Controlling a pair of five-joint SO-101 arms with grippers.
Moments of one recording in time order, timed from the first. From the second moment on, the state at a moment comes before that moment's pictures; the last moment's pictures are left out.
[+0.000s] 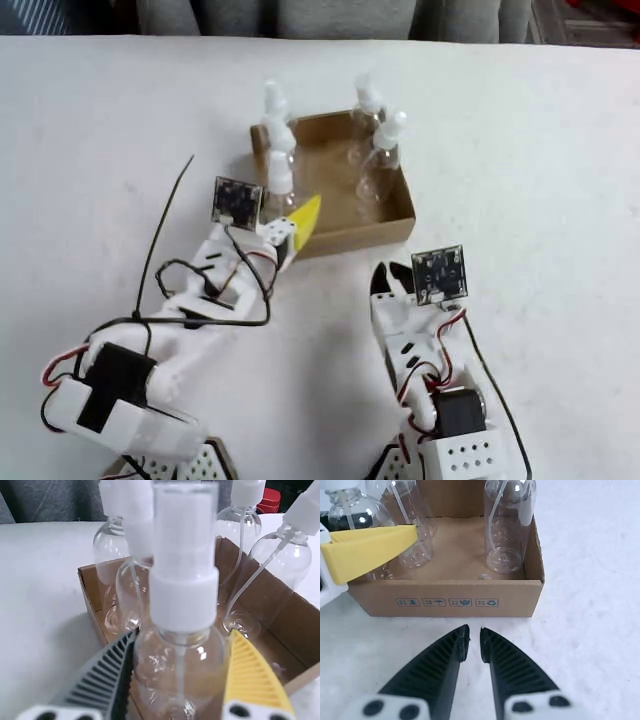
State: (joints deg) left arm 13.9 -0.3 70.4 -41.6 8.5; right arm -12.7 -102.8 96.4 44.7 2.6
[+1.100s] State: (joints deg) left arm 14.1 -18.2 83.7 -36.9 9.1; right arm -12.7 -102.8 96.4 44.7 2.6
